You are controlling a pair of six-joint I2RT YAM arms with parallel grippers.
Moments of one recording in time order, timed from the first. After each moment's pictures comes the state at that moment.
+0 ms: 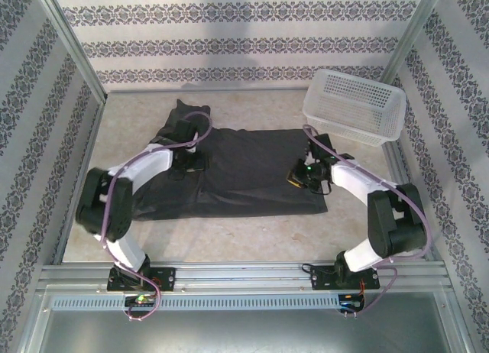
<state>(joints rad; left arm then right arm) -0.30 1.65 1.12 -0.57 0.07 -0.43 0.20 1.51 0.83 -0.47 -0.38 0.75</state>
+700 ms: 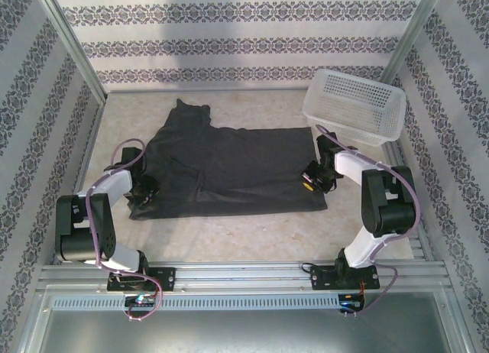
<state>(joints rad) 0.14 1.49 0.75 -0.60 0.08 -0.88 0.11 1.71 0.96 -0.65 -0.22 0.84</state>
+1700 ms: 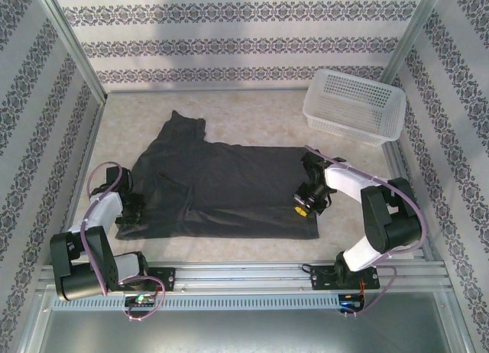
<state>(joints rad) 0.27 1.22 0.55 -0.69 0.02 -1.20 0.28 1.57 0.82 -0.83 -0.27 1.01</state>
